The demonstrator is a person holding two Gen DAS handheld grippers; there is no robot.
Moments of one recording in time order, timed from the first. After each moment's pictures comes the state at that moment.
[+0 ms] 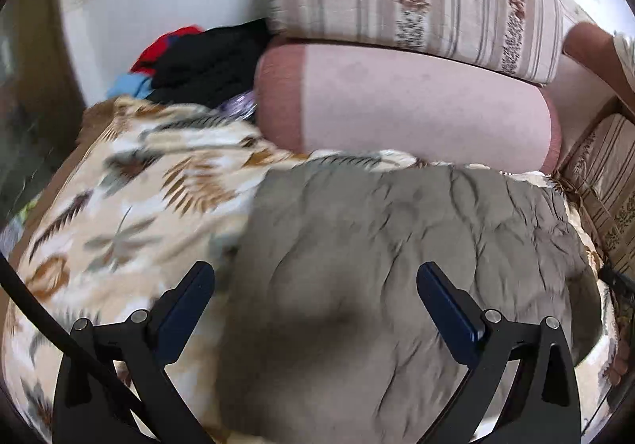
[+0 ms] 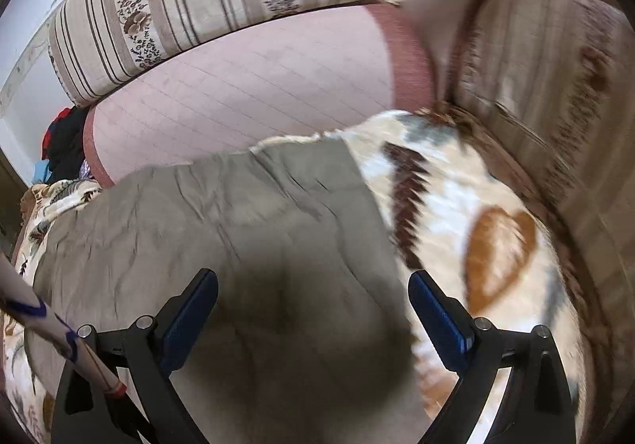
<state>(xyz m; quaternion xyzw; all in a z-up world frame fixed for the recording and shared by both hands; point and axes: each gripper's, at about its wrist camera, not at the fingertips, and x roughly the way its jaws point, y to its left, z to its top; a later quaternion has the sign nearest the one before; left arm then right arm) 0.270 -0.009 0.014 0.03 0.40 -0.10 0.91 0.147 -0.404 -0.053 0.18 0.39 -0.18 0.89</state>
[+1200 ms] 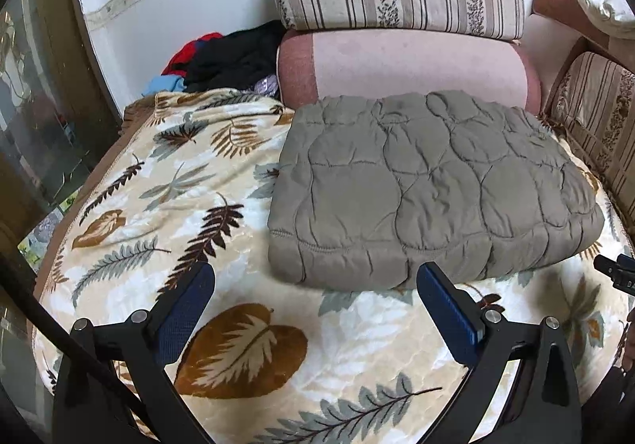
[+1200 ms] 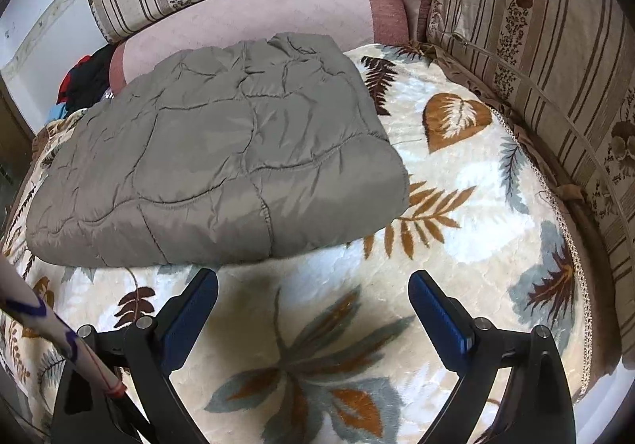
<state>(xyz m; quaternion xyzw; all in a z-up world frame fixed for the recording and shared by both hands) 0.114 0.028 0.002 0.10 0.39 -0.08 0.91 0.012 -0.331 -0.101 0.16 0.43 -0.16 0.87</state>
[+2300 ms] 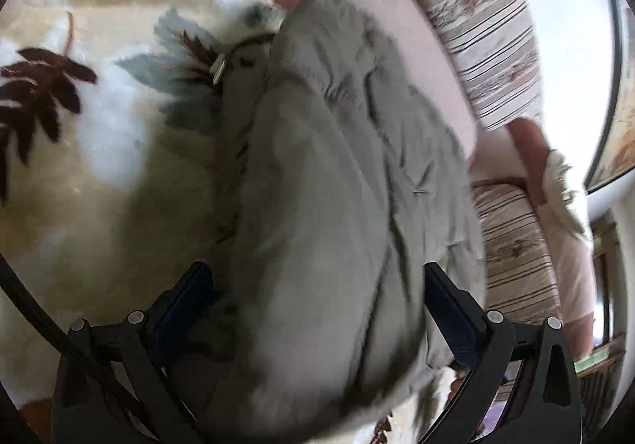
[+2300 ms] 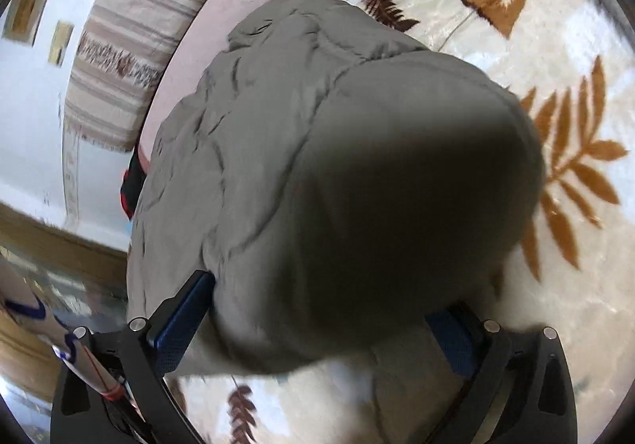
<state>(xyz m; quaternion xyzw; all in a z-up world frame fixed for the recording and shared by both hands) 0.281 0.081 -0.148 -0.29 0.52 -0.28 0.75 0.084 -0.397 -0.182 0.49 0.34 -0.05 0.80</state>
